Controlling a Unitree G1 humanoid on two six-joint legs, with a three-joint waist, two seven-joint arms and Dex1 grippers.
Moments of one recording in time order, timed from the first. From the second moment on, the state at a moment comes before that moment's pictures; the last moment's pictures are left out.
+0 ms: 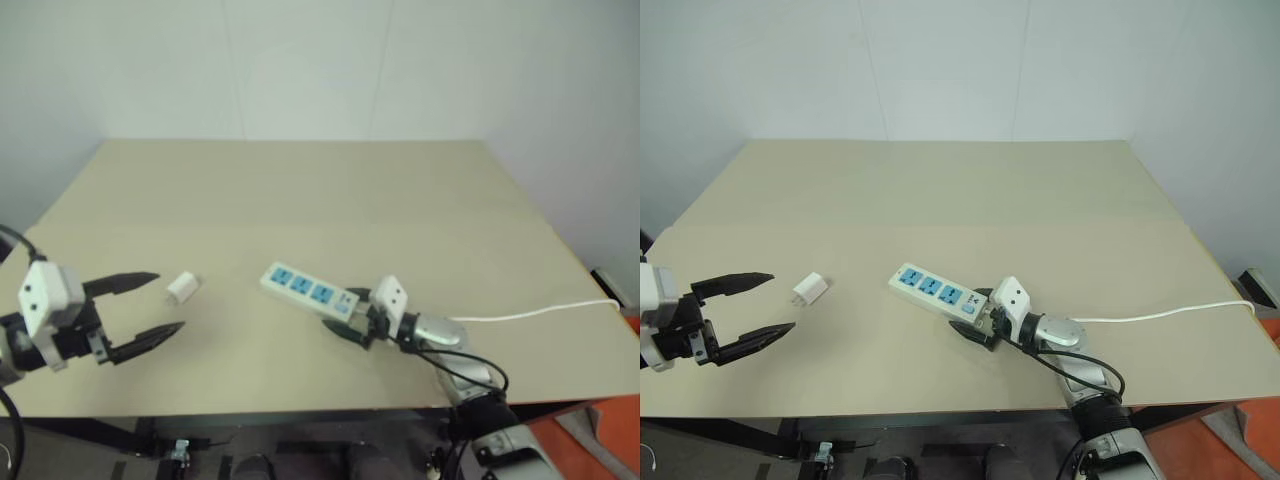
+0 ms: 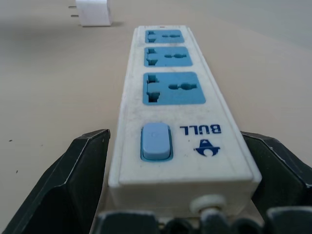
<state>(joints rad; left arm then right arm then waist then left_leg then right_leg) 0.15 0.90 0.63 -0.34 -0.62 0.33 -1.16 -0.41 -0.28 0.17 0.31 0.16 -0.03 0.88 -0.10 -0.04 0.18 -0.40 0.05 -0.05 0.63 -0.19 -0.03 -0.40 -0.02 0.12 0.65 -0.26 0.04</state>
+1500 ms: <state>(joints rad) -1.52 0.69 -0.82 1.14 0.15 1.08 -1.37 -0.68 -0.20 0.22 0.77 0.14 -0.35 1.32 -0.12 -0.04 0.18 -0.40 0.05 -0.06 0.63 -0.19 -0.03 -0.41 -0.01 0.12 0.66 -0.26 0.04</state>
